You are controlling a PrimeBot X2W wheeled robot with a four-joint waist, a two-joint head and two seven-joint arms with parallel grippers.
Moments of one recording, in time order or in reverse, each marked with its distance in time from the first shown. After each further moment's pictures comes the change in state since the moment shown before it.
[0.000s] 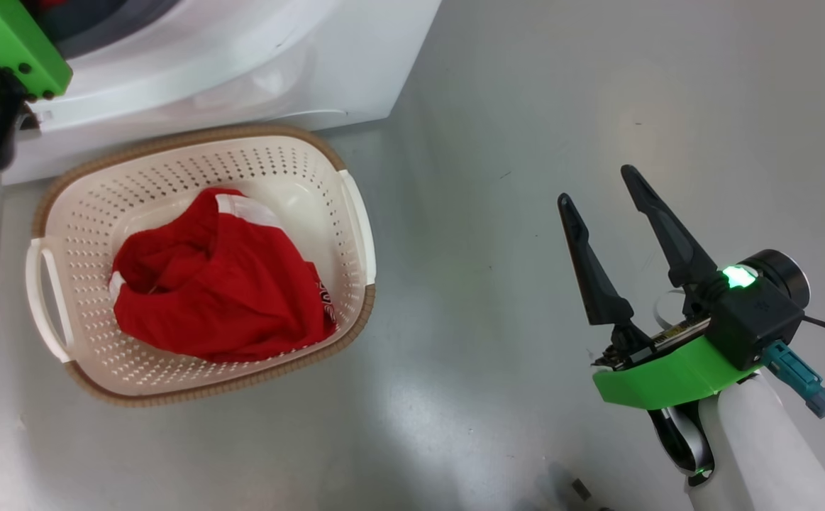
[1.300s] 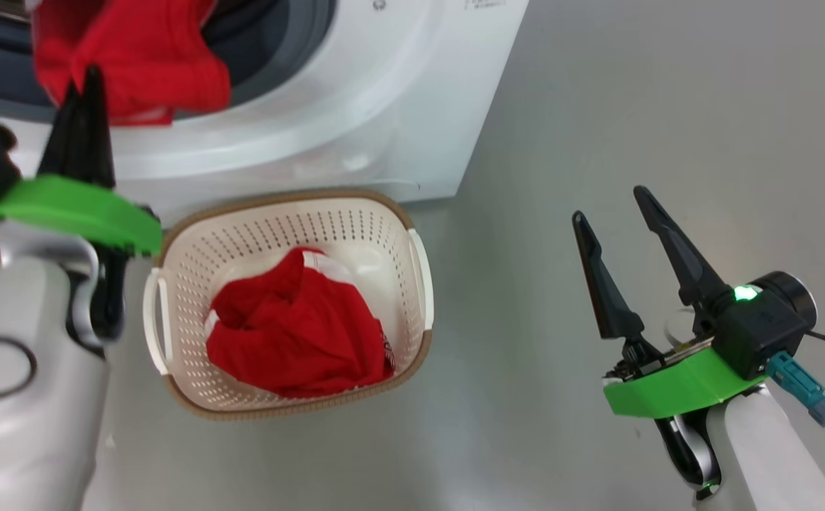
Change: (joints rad) left arm 0.538 -0.034 0.179 -0.563 0.201 0.099 -0.381; right arm 0.036 -0.001 -0.029 0.024 0.000 0.000 0.000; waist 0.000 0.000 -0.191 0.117
